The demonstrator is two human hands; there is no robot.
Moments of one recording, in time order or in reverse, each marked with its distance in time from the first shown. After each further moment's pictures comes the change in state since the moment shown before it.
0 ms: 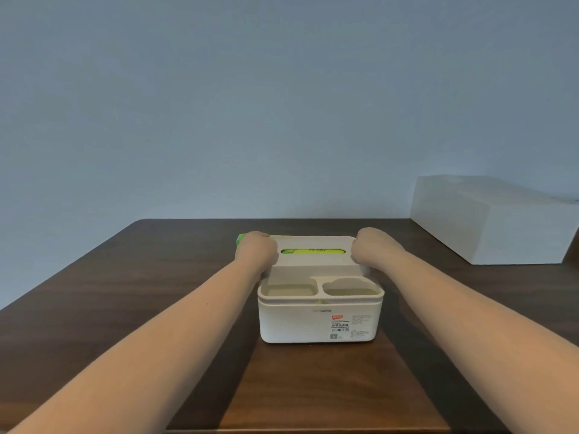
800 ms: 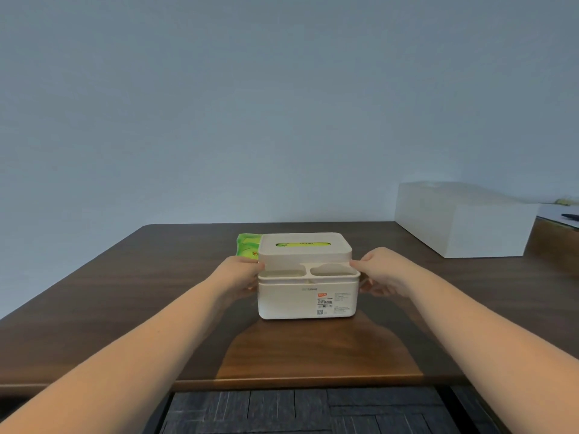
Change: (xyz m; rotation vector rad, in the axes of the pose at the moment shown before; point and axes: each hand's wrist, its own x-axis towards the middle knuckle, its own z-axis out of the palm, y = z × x) left_hand -0.063 -0.053 -0.021 -0.567 -0.306 -0.086; right_hand -0.077 0.053 0.006 0.585 -0.112 -0.030
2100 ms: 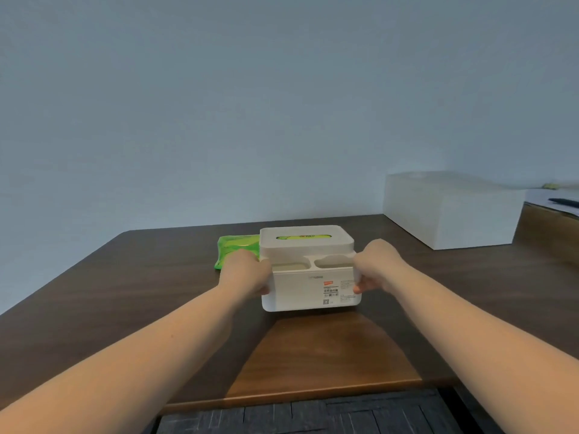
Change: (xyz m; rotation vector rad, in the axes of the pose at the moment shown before) left_hand 0.012 0.017 0.053 0.588 0.279 0.193; right_hand 0.025 0.010 -0.008 0.136 0.186 0.089
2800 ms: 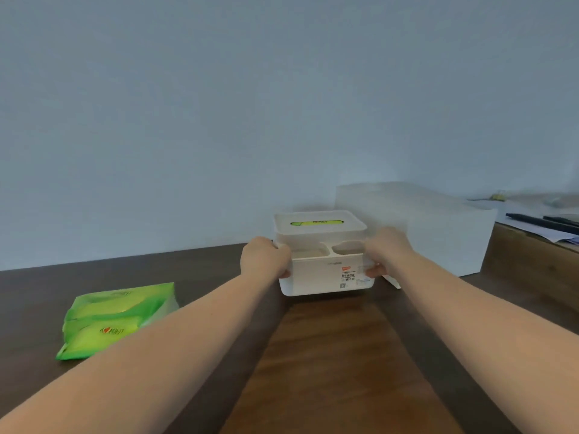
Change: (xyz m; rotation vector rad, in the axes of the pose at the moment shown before) left_hand 0.157 0.136 0.173 -0.194 -0.118 0.100; right_hand 0.192 0.018 -0.103 -0.029 0.307 0.088
